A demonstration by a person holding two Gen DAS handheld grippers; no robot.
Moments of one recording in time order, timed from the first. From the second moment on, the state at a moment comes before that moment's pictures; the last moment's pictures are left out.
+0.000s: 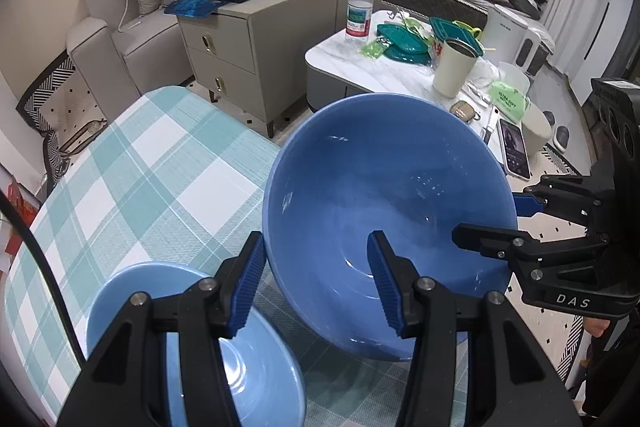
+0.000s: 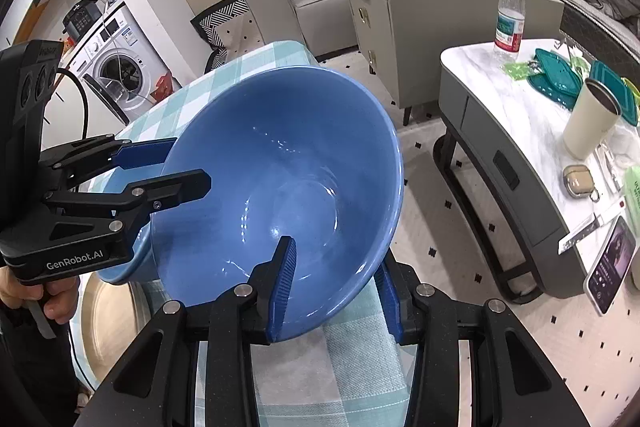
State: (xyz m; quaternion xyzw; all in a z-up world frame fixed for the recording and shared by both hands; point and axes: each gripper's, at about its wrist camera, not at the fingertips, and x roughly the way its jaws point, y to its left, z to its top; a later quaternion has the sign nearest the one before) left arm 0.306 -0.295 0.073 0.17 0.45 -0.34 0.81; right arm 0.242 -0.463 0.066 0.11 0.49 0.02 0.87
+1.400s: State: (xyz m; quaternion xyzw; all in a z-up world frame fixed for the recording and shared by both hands) left arm 0.301 -0.201 0.132 0.10 0.41 -0.28 0.86; right arm 0.265 -0.371 0.135 0.02 0.45 0.07 0.89
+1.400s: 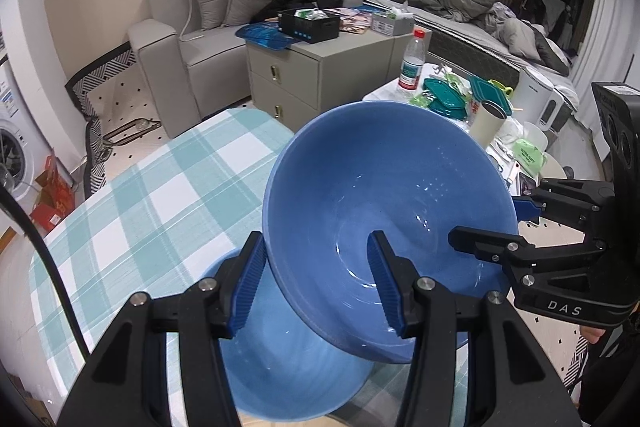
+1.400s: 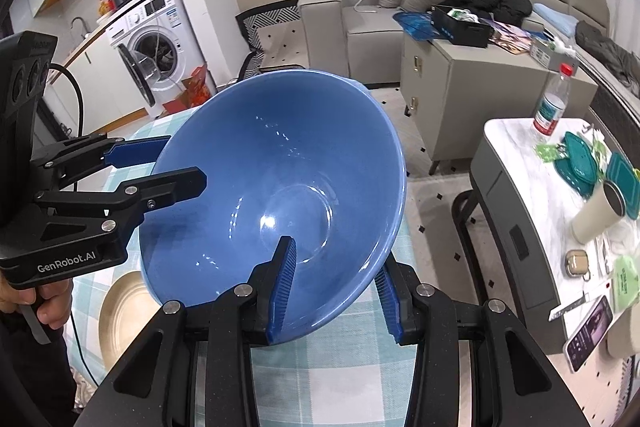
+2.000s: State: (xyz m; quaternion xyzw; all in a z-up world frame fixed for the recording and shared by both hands) left arm 0.288 -0.134 0.129 0.08 0.42 -0.22 0.88; right arm 0.274 -0.313 0.129 -0.01 0.46 0.13 0.88
